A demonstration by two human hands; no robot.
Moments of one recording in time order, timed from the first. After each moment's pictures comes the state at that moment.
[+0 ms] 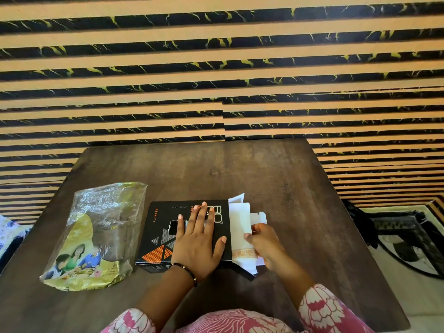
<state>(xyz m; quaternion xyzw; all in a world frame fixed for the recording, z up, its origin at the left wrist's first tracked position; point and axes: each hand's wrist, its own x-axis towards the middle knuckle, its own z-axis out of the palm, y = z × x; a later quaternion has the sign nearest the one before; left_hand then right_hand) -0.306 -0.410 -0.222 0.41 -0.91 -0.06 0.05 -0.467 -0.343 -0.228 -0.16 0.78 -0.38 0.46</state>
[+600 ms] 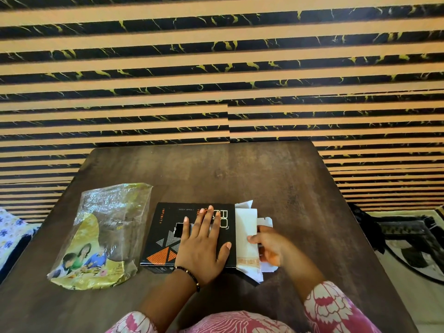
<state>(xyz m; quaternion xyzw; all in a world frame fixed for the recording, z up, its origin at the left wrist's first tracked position) -0.302 -0.406 -0.220 0.39 -0.92 -0.06 0.05 -0.482 -0.348 -0.215 -0.09 0.67 -0.39 0.63</state>
